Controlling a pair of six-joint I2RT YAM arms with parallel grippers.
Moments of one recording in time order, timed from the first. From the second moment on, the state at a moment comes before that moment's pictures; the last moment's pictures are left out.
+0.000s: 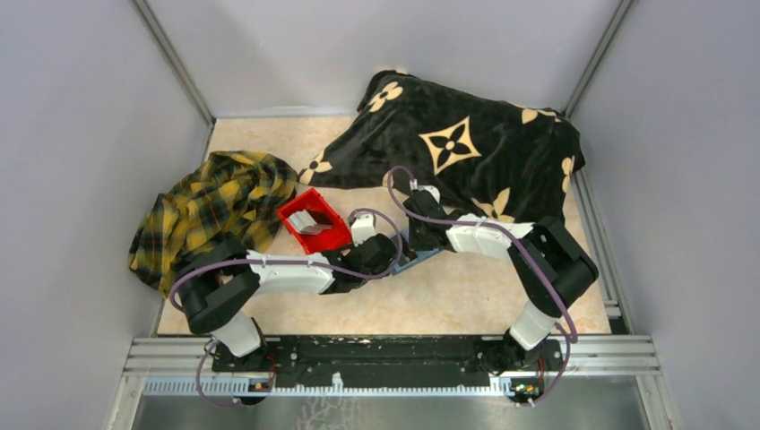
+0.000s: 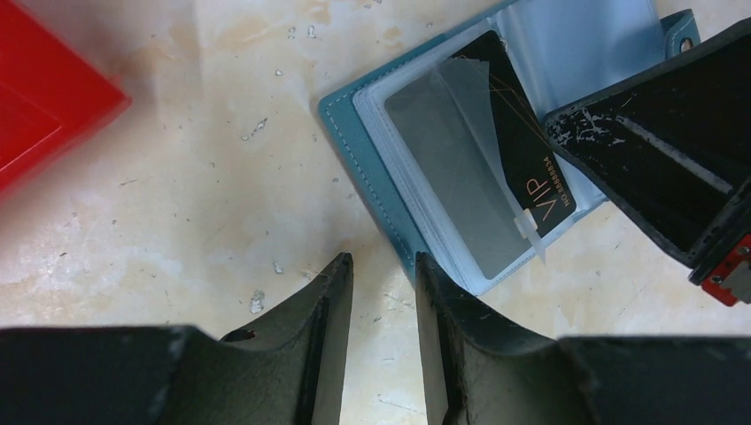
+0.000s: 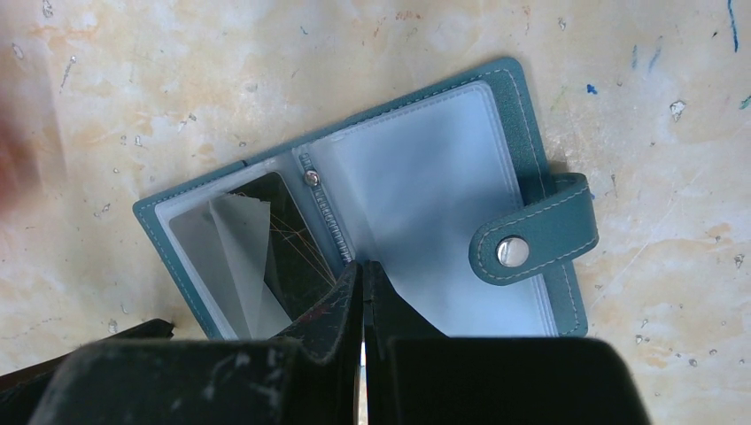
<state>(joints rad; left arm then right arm) -1.06 1.63 0.76 -0.03 -0.48 -0.97 0.70 1.65 0.88 -0.23 0.14 0.58</state>
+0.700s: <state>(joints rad) -1.05 1.65 0.77 0.03 -0.48 -0.95 0.77 1.68 0.93 -0.27 0.21 0.59</state>
